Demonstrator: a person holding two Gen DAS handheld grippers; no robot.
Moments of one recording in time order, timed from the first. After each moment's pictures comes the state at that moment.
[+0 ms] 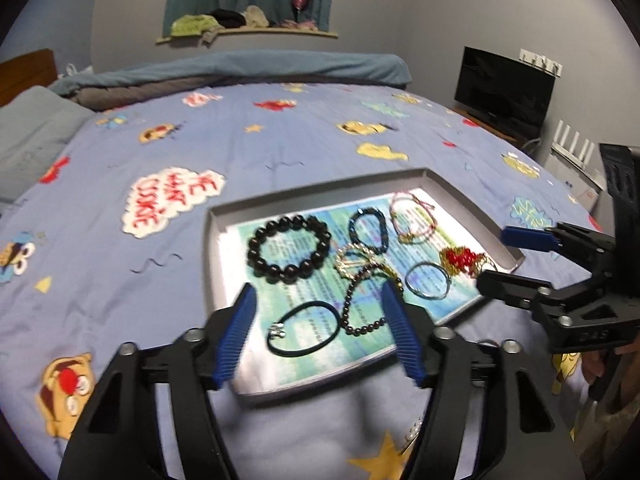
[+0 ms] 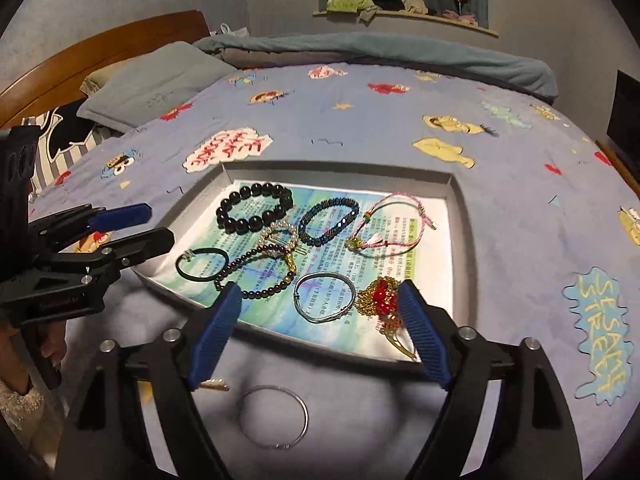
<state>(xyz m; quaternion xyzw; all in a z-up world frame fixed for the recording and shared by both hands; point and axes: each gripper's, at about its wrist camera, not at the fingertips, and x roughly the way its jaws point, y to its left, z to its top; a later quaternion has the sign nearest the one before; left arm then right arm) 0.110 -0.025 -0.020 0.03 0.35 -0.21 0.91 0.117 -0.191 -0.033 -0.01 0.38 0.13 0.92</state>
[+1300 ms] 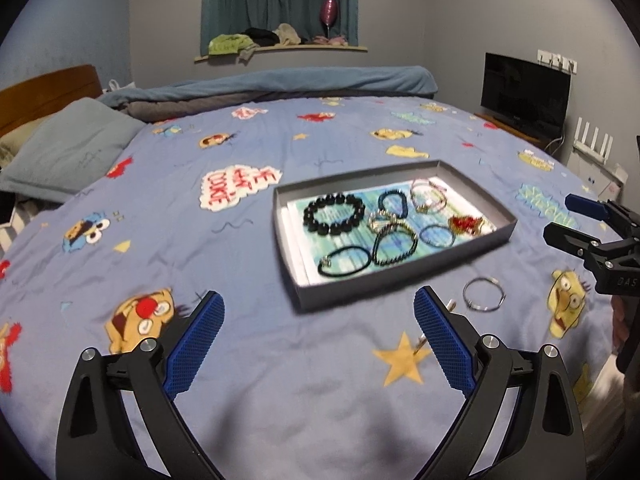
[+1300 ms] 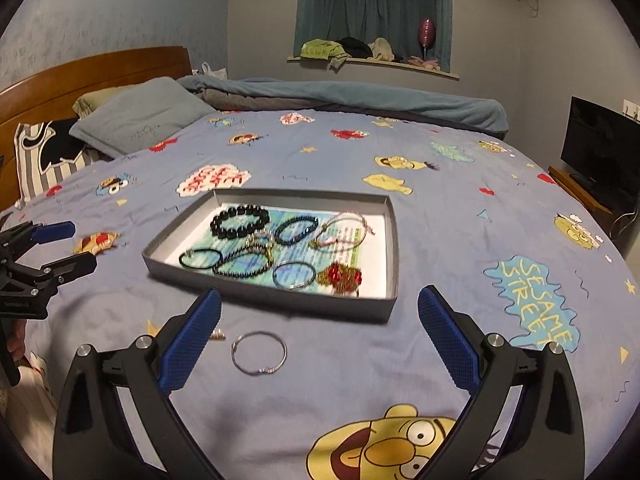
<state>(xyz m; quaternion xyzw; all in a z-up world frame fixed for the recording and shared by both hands) 0.015 0.011 -0.011 0.06 0.32 -0.14 0.94 0.023 -0.207 -0.014 -0.03 0.30 0.07 0.95</state>
